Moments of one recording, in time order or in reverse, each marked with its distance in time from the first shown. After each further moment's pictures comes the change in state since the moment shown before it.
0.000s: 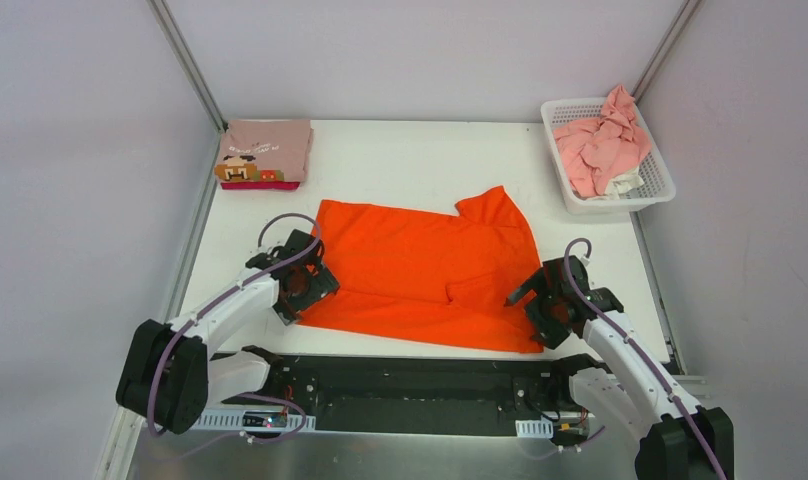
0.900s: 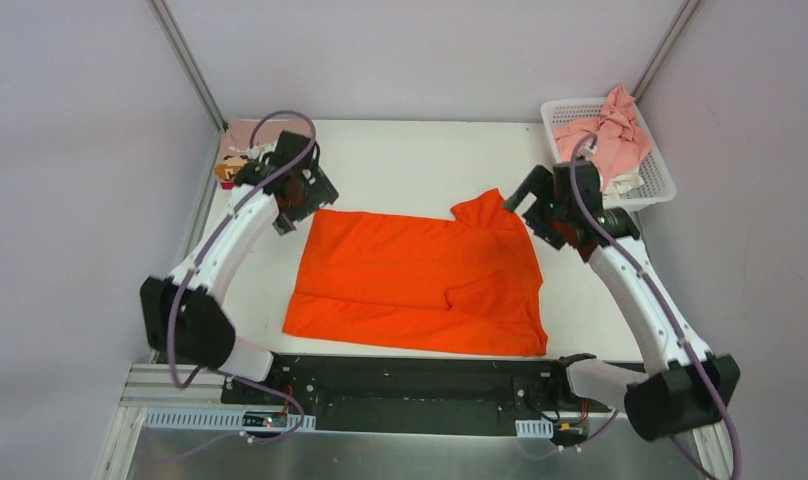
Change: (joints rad) left arm 0.064 0.187 0.669 -0.233 -0.114 0.138; right arm 0.000 0.248 0.606 0.020 0.059 -0.224
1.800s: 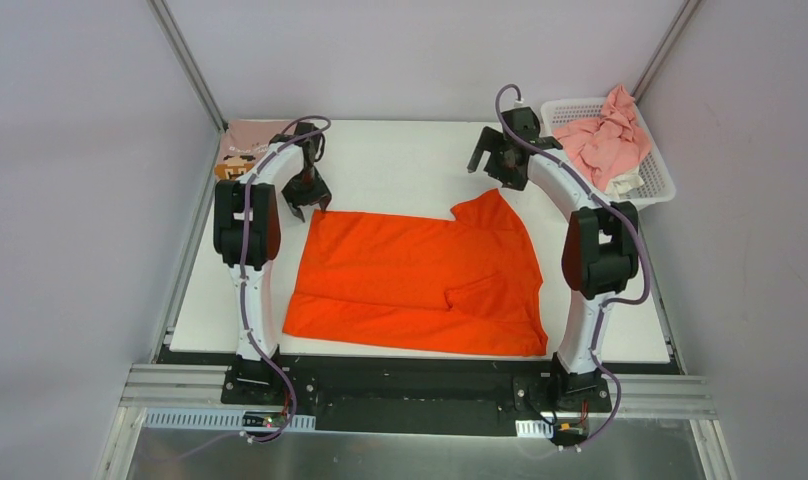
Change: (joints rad) left arm 0.199 0.841 0.517 -0.014 0.085 0.242; right arm -0.010 0.904 0.612 0.208 -0.035 -0.301
